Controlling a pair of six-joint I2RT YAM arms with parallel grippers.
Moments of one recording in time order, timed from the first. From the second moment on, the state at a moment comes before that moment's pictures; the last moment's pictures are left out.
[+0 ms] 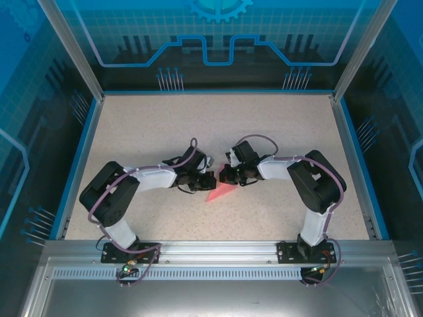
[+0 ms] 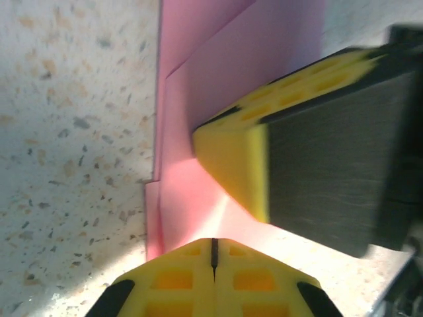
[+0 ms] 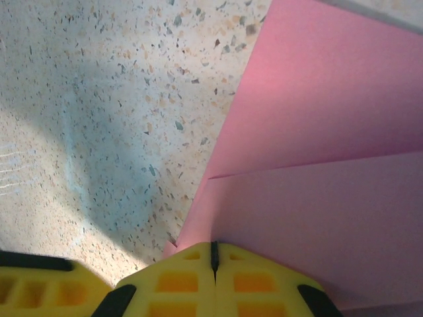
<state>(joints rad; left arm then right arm) -0.60 1.67 0.84 -0.16 0.42 -0.67 0.58 1.84 0.91 -0.10 -0.46 0.67</state>
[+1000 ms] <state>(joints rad) -0.59 1.71 0.76 -0.12 0.55 -0.77 0.58 1.86 0.92 -0.10 -0.47 0.67</state>
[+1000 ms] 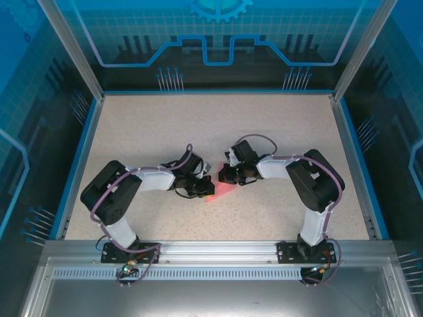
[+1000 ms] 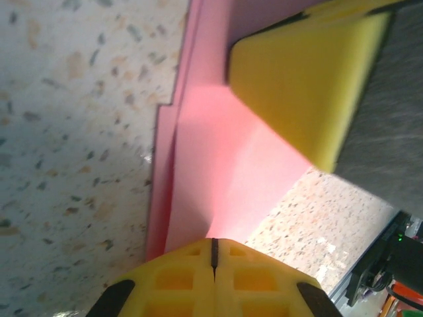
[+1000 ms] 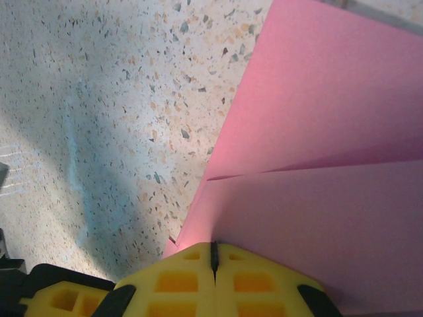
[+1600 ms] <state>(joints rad) -0.59 1.67 0.67 -0.03 0.55 -0.77 0.58 1.86 0.93 -0.11 -0.47 0.67</state>
